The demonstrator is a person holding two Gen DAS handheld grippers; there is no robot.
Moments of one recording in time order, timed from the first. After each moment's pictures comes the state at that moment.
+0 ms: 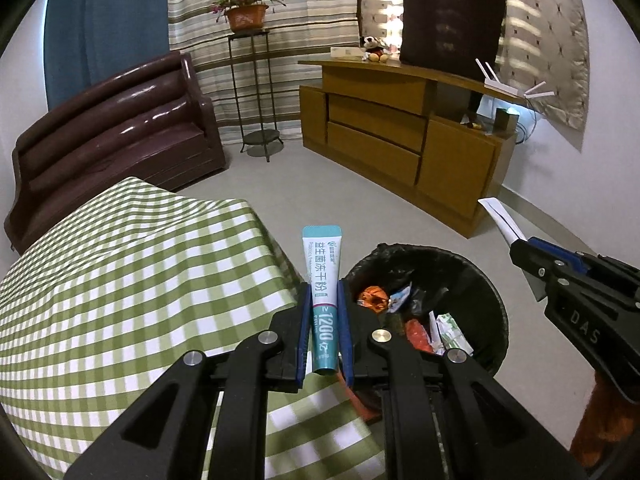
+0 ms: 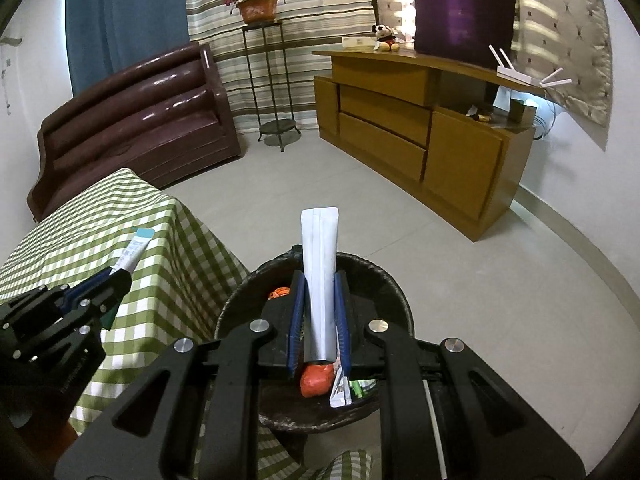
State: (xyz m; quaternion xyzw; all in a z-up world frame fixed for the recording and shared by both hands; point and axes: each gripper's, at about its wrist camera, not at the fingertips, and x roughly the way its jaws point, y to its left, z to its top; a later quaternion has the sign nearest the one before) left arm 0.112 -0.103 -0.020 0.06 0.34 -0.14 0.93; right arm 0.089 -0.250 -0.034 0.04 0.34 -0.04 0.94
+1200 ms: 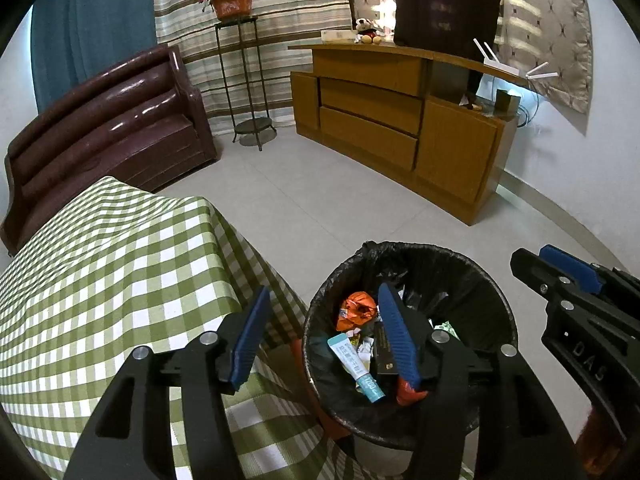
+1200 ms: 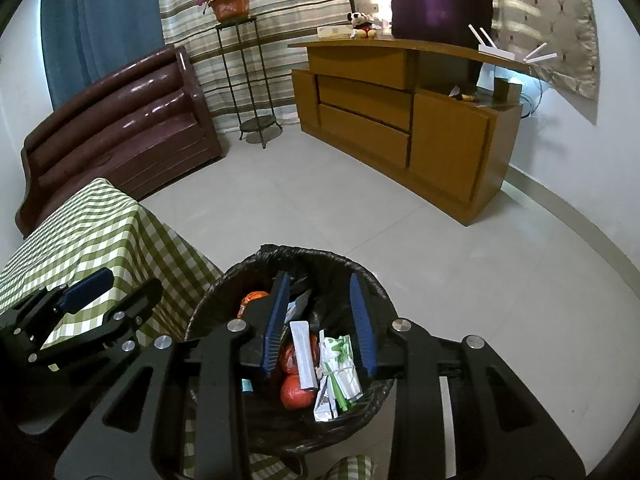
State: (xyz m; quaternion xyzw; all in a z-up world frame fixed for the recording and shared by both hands) left arm 0.144 -0.143 -0.040 0.07 0.37 -0.14 0.92; right arm 0.107 -0.277 -0.054 0.07 0.35 -0.07 0.93
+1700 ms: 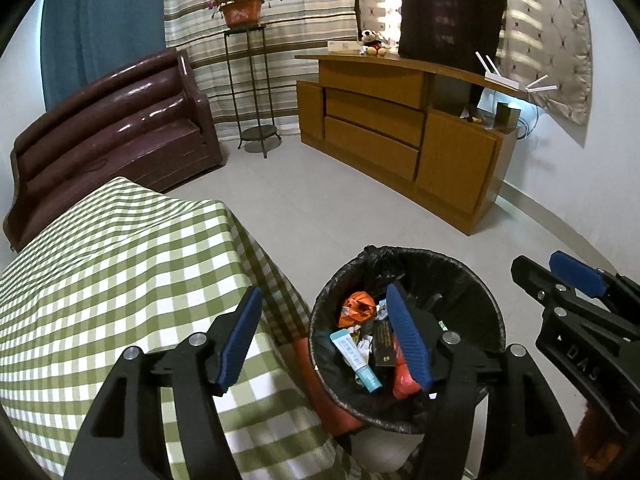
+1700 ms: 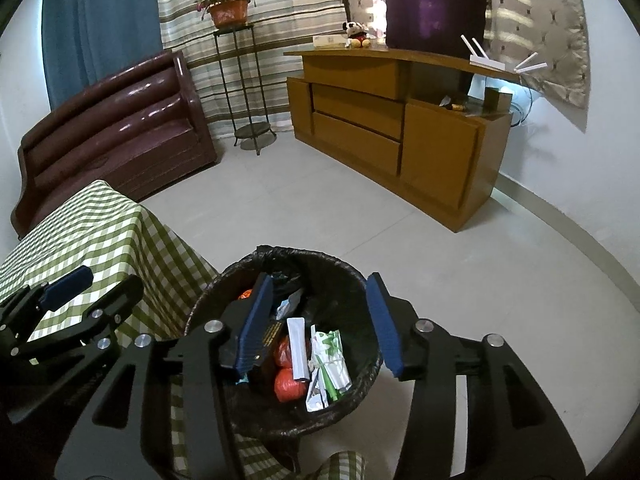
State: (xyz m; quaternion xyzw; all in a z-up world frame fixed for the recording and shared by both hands) left arm 0.122 -0.130 -0.023 0.06 0.35 -0.13 0.93; right arm 0.083 -0.273 -0.040 0.06 0.33 -0.09 0.94
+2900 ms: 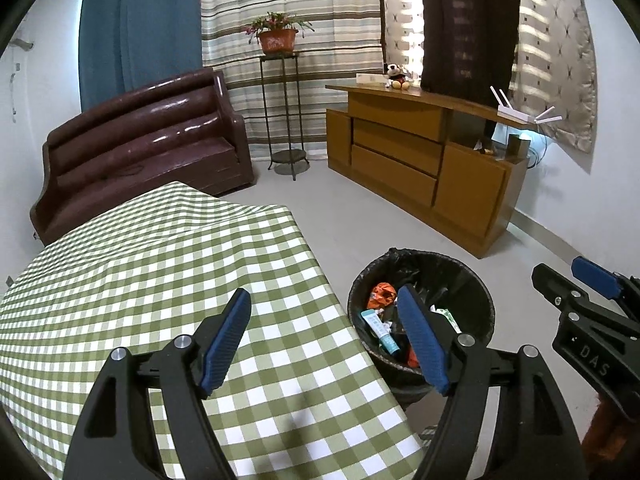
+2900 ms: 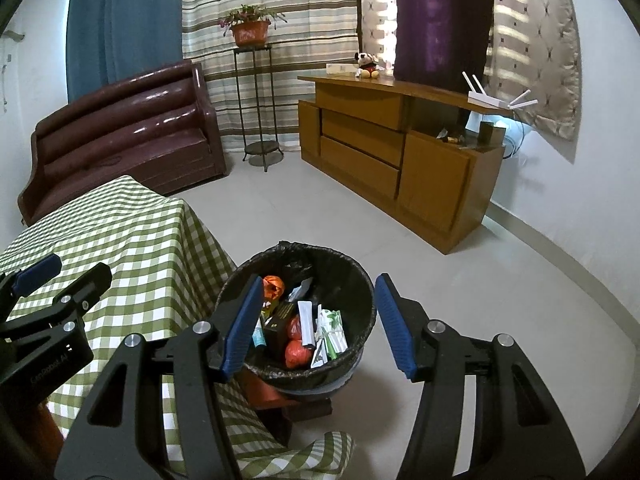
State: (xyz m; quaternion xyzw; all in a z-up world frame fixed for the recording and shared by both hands) left arm 0.037 -0.077 0.012 0.04 0.30 -0.09 0.95; right arm -0.001 -0.234 -0.006 0.02 0.30 -0.08 0.95
